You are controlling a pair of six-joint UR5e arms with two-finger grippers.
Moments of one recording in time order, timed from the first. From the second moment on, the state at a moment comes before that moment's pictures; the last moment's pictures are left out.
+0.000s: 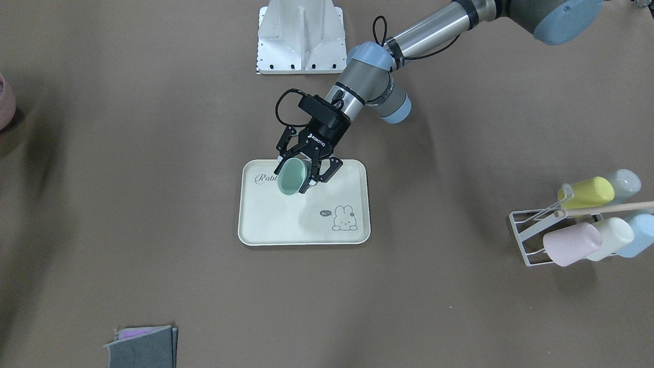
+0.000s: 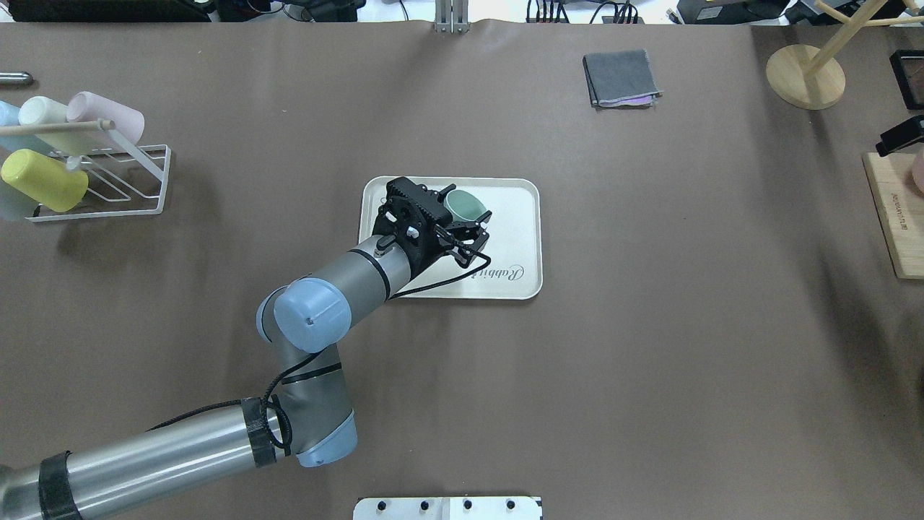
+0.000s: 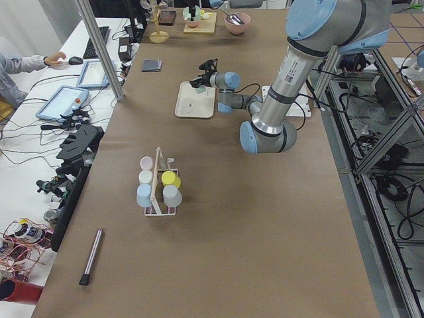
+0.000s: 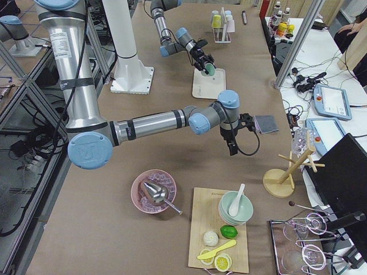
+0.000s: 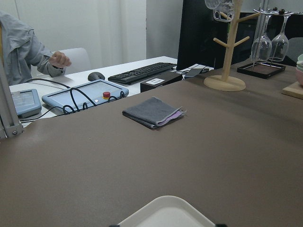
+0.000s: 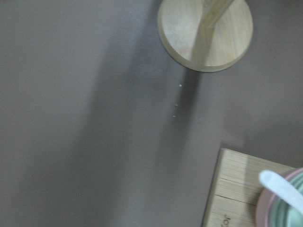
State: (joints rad) left arm -0.38 -2.28 -1.26 -2.86 -1.18 -0.53; right arm 1.35 -1.43 1.53 -1.29 2.16 0.20
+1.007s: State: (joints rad) left arm -0.38 -2.33 -1.14 -2.85 -1.12 -0.55; right arm 1.54 -1.58 1.69 -1.48 2.37 0.18
